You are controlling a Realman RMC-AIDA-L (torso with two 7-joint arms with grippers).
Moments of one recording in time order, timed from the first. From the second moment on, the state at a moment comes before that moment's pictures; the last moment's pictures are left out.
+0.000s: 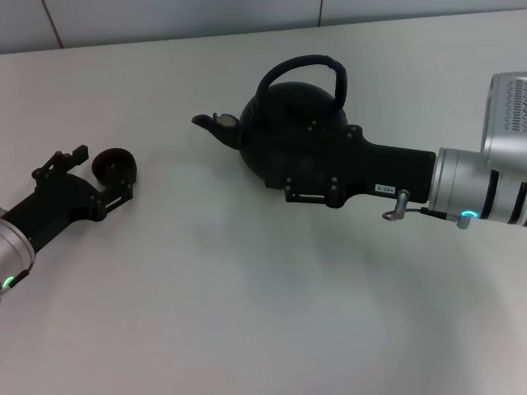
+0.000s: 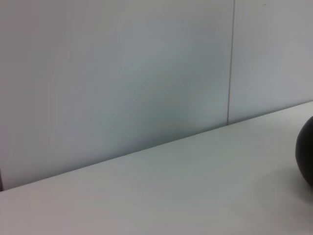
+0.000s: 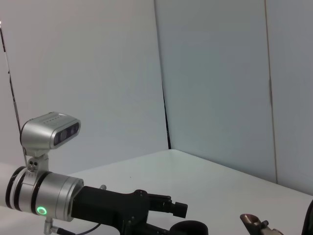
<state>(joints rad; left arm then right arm) -0.51 -2.08 0.89 0.11 1.21 1.02 -0.55 0.58 2.09 -0.73 -0.31 -1.75 -1.41 0.93</state>
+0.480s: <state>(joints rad) -0.51 -2.08 0.90 0.11 1.21 1.01 -0.55 0.58 2.09 -0.73 -0.31 -1.75 -1.41 0.93</state>
